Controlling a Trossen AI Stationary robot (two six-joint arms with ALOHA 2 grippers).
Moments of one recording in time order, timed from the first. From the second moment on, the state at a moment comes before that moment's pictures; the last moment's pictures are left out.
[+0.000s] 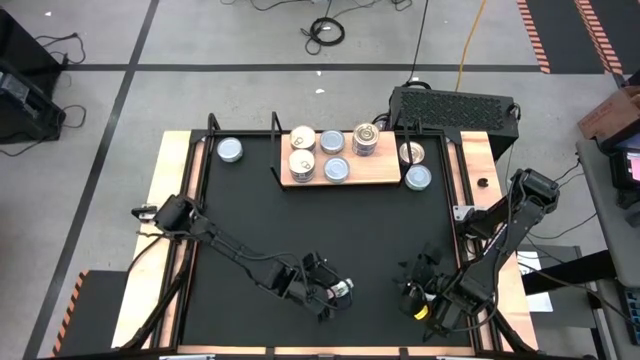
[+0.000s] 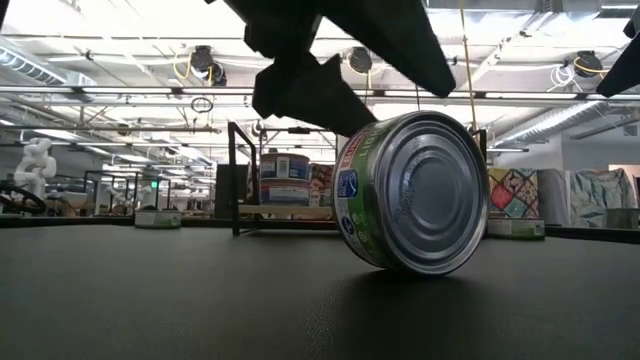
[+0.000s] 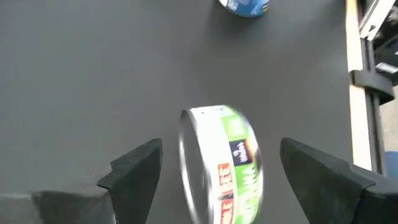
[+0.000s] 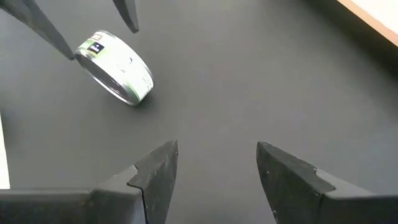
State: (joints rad) left arm -0.48 2.02 1.43 -0.22 -0.40 -0.67; right arm 0.93 1.52 1.05 -0.94 0.76 1.40
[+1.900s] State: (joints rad) left arm -0.21 2.05 1.72 -0.66 -0.82 0.12; right arm 0.93 1.52 1.05 -0.94 0.76 1.36
